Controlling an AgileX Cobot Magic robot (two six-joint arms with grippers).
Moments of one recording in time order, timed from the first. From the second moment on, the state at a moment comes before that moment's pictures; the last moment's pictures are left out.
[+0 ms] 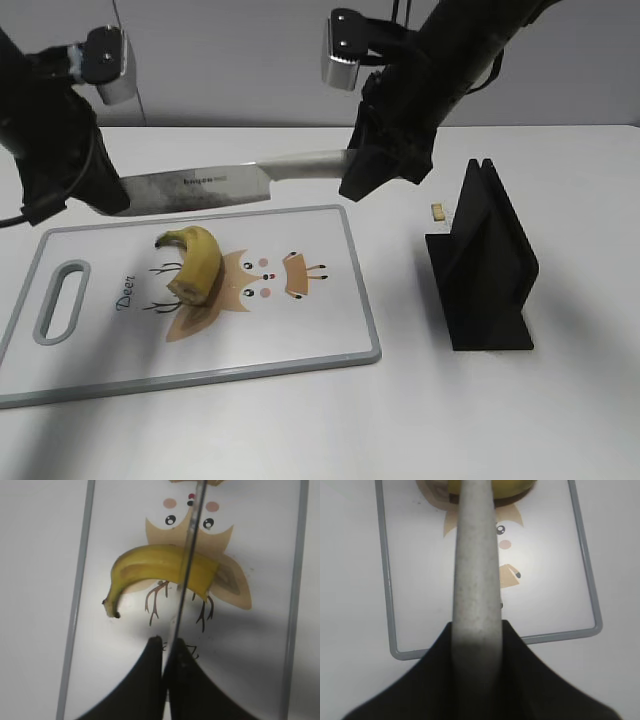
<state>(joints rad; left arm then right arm) -0.16 1.75 -1.30 -0.46 1.01 1.49 0.41 2.03 -1.67 0.56 1.09 -1.28</state>
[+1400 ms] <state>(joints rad) -0.18 1.81 -1.10 -0.42 0.77 1.48 0.45 2.13 -1.54 0.55 0.95 -1.29</state>
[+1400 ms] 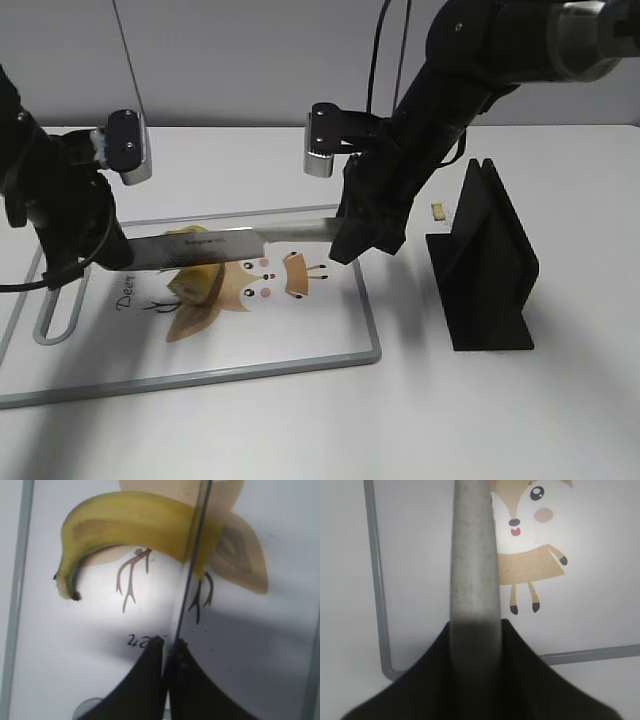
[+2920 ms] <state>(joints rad) -0.19 1.89 -1.11 -0.44 0.73 1.49 0.45 2.22 -1.54 0.52 0.90 -1.32</state>
